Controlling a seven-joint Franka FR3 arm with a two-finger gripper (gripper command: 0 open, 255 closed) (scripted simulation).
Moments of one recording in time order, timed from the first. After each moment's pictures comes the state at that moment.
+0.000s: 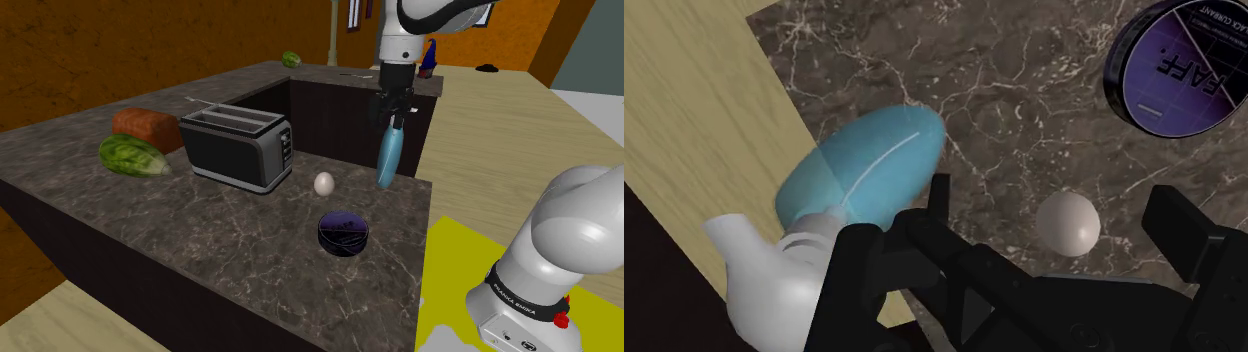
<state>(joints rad) 0.02 -0.53 0.01 -2.36 0.06 1.79 0.01</state>
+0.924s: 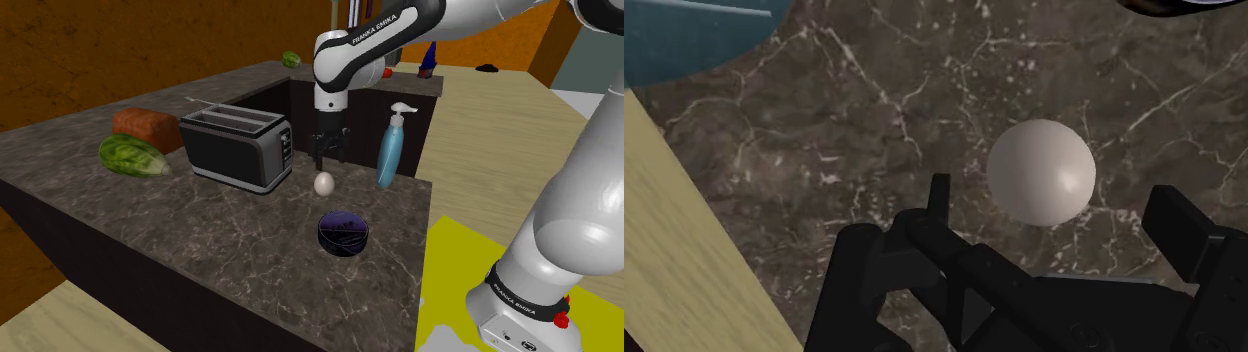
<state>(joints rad) 0.07 0.03 0.07 -2.12 0.14 1.99 0.08</state>
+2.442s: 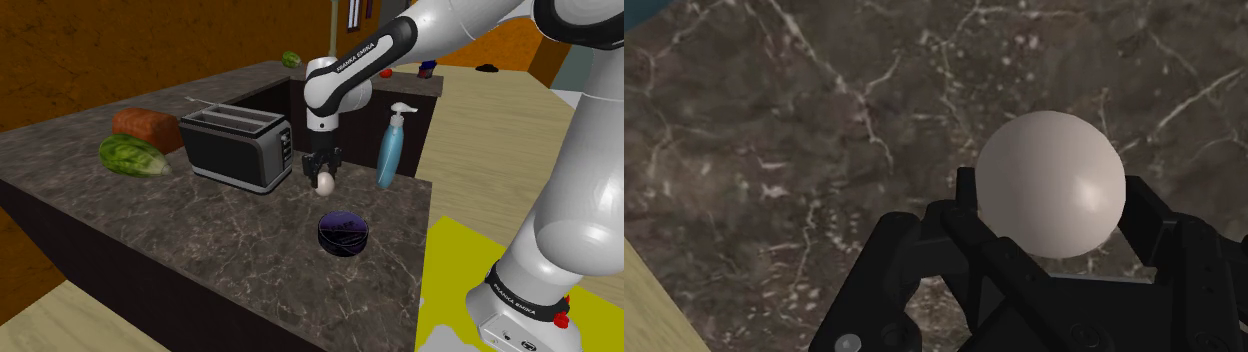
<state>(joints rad) 0.09 0.15 0.08 -2.11 0.15 2.10 0.08</state>
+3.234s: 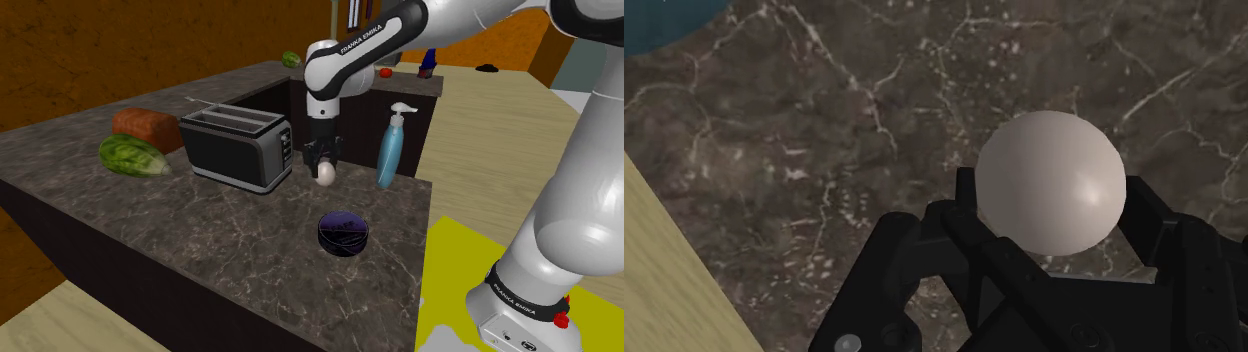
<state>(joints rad) 0.09 0.10 0.08 -2.08 0.15 2.01 0.09</state>
